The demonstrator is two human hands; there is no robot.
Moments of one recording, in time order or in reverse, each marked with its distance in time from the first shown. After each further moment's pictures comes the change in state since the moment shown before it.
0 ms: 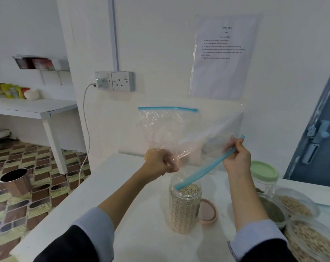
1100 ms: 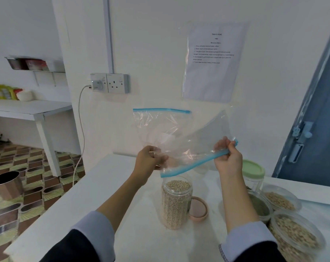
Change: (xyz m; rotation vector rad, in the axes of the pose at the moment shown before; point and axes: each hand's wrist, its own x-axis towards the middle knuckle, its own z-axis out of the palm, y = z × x) left_hand -0.008 0.008 0.008 -0.356 0.302 -0.168; right_hand -0.017 -0.008 -0.002 -0.027 0.026 0.020
